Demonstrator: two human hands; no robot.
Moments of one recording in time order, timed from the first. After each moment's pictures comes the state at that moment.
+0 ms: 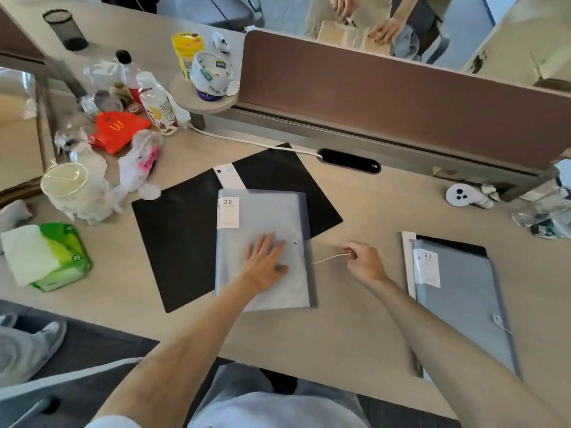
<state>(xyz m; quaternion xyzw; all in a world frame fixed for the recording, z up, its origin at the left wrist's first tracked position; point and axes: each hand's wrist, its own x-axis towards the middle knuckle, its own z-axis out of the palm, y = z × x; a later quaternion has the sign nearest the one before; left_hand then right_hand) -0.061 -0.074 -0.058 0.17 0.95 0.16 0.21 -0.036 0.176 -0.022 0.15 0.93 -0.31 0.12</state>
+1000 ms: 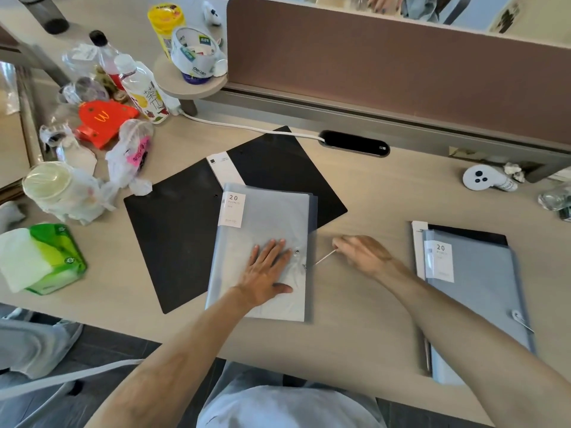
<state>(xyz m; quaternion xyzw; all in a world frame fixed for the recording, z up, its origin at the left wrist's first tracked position) -0.048 -0.081 -0.102 0.31 0.93 0.09 0.14 -0.061 0.196 -0.032 -0.19 0.96 -0.07 0.18</state>
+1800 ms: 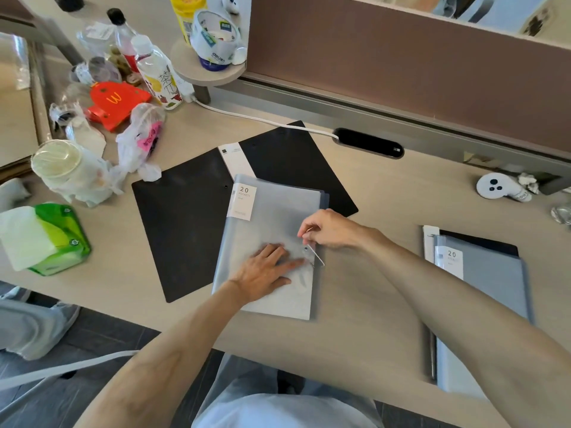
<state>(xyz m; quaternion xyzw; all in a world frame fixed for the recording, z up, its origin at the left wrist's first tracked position) -0.051 -0.102 -0.094 0.41 0.90 0.08 0.07 -0.117 0.110 0.006 -0.11 0.89 -0.29 0.32</state>
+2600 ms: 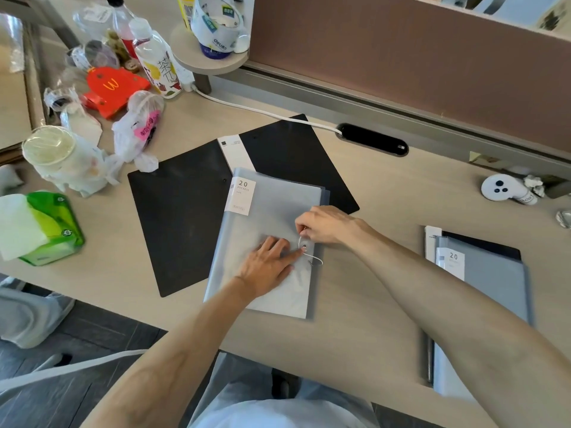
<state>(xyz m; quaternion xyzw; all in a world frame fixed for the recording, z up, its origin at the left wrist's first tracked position) -0.049 -0.082 -0.091 0.33 0.93 0.12 0.04 -0.134 0.101 -0.010 -0.24 0.93 -0.05 0.28</state>
